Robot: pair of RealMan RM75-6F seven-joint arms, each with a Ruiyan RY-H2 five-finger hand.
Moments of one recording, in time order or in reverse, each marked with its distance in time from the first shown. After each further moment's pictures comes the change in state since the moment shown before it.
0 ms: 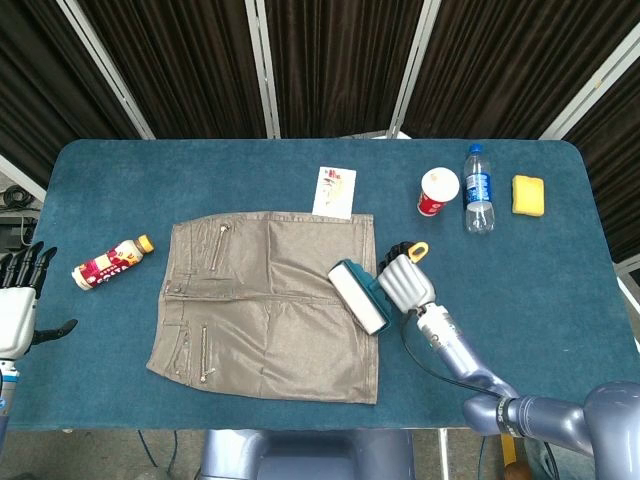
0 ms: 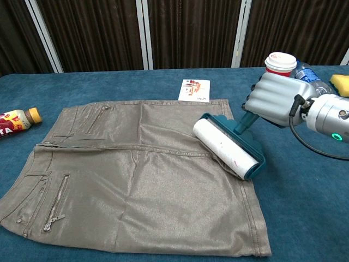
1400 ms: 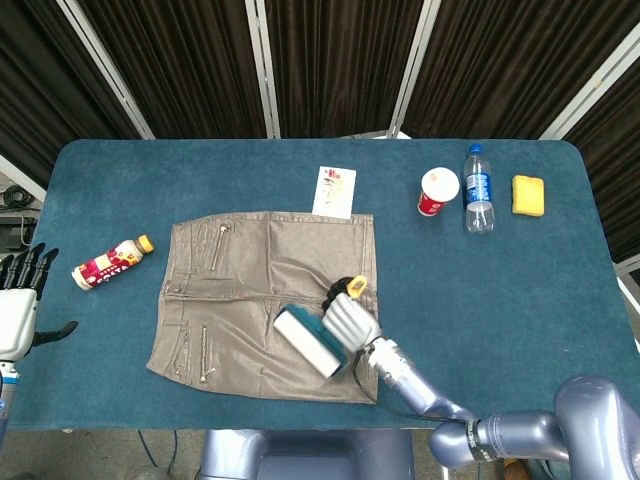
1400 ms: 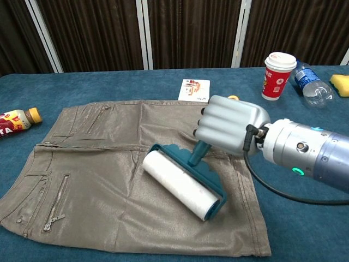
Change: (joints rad) left arm 0.001 0.003 0.007 -0.004 0.010 -0.002 0.006; right arm 0.056 -0.071 -0.010 -0.199 0.045 0.029 -0.234
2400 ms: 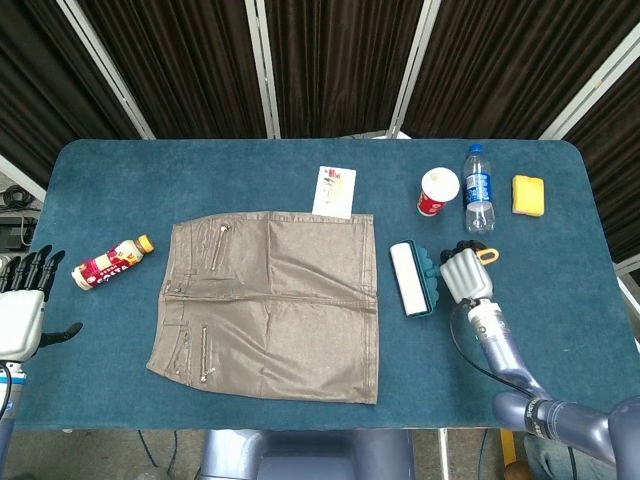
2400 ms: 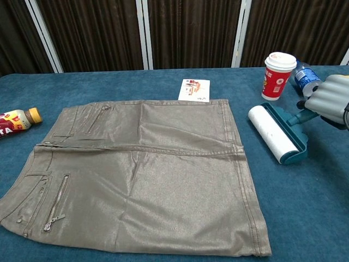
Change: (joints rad) left arm -0.004 -0.020 0.003 -0.008 -0.006 0.001 0.047; right arm -0.148 0.140 -0.001 0.311 0.168 -0.038 0.283
